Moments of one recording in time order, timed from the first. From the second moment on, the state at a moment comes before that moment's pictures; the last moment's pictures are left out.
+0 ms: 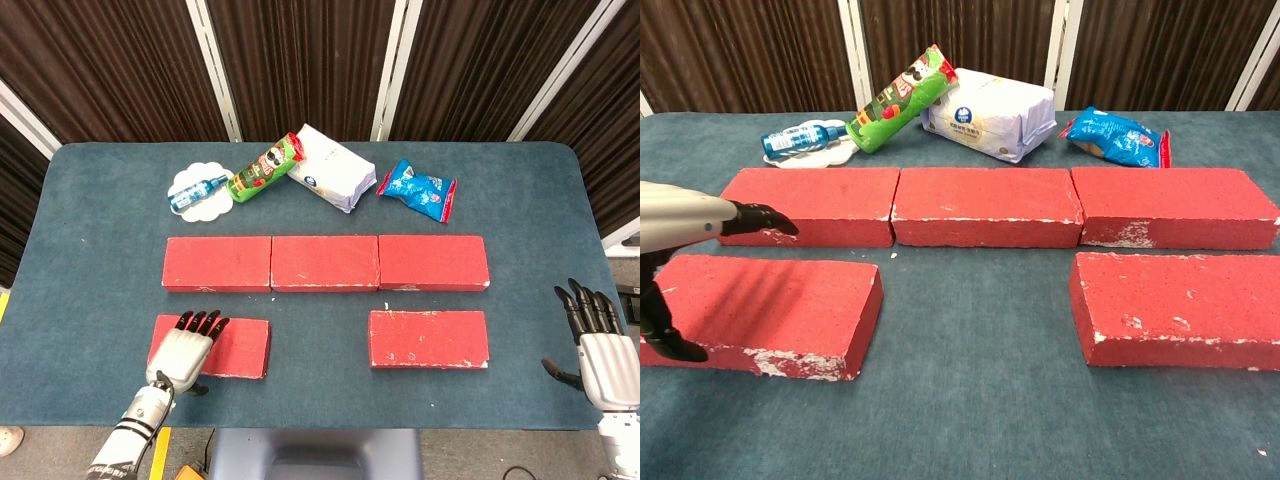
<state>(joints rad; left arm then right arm) -0.62 -1.31 -0.10 -2.31 0.65 1.31 1.15 0.02 -1.09 0.05 -1.69 -1.54 1.55 -0.03</state>
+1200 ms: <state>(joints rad) -0.87 -1.41 -0.13 -2.17 0.27 1.38 1.13 0.03 -1.09 0.05 -1.70 -1.53 1.52 -0.04</state>
